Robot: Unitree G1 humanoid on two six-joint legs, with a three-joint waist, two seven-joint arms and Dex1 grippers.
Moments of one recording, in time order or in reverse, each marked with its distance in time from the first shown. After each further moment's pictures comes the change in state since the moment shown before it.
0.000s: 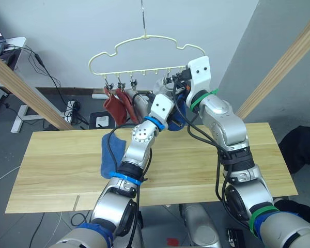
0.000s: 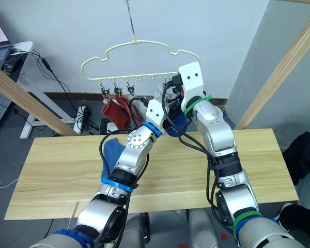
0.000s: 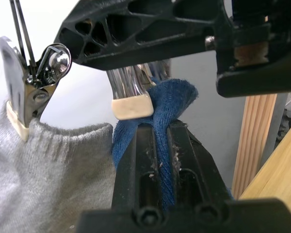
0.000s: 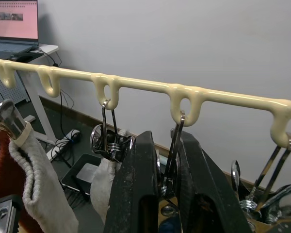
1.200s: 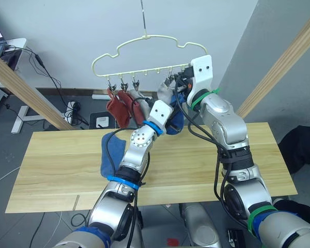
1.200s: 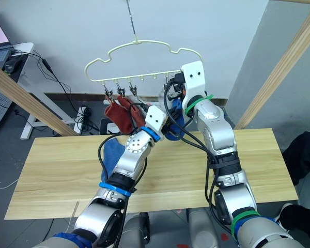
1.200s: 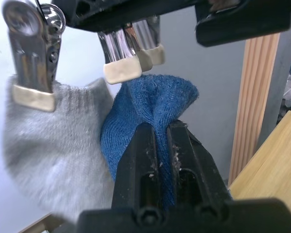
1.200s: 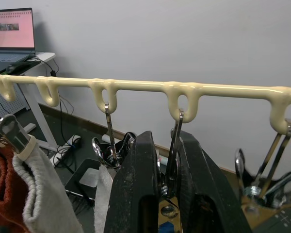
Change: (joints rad) left arm 0.039 0.017 -0.022 0.011 0.013 -0.019 -0.002; right arm -0.014 0.026 -0.042 0.011 0.021 0.022 -0.023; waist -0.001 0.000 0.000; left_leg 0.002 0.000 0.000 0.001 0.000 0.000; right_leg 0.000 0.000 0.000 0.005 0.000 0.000
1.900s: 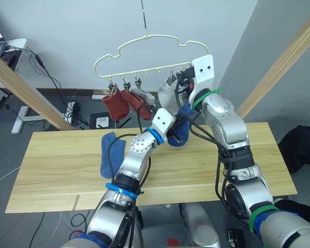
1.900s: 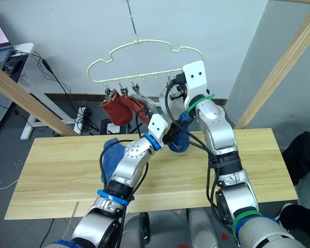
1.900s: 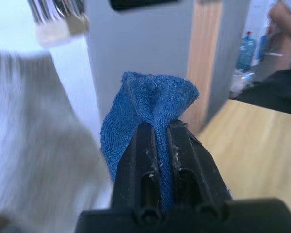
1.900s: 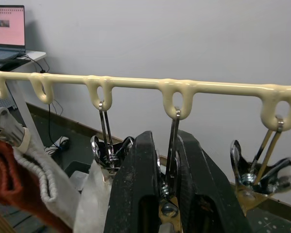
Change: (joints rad) left arm 0.072 0.002 -0.025 -0.116 -0.034 0.095 -0.112; right arm 0.000 -0.014 0.008 0.032 -0.039 -0.069 -0.001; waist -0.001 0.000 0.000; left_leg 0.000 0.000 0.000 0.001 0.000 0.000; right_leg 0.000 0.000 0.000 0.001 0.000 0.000
